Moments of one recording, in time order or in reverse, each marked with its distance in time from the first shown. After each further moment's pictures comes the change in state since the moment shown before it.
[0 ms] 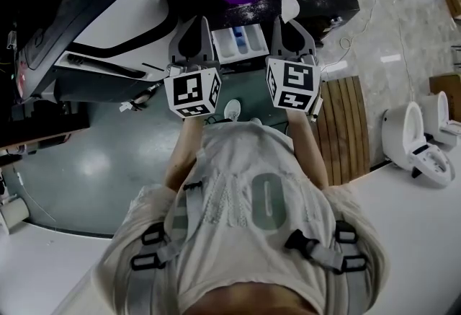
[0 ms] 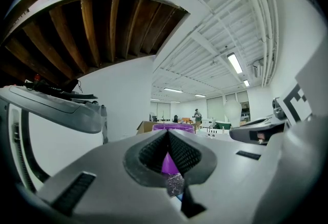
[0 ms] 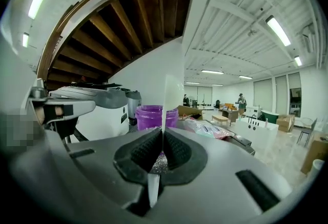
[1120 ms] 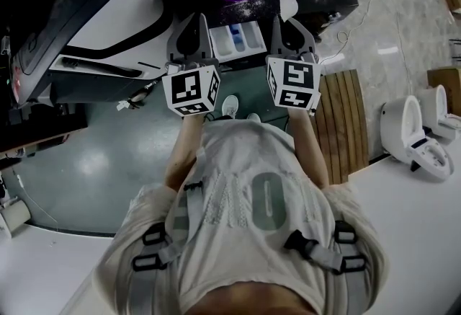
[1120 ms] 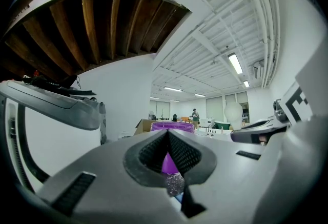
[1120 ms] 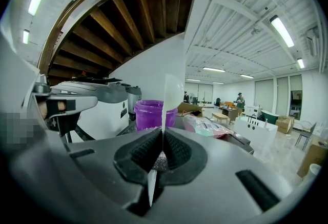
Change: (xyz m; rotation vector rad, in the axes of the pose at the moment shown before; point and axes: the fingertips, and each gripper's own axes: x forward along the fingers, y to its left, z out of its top) left arm 0.009 -0.001 -0.008 -0.017 0.011 -0.010; right arm 0.005 -0.004 -0.012 -0.022 0.044 0.004
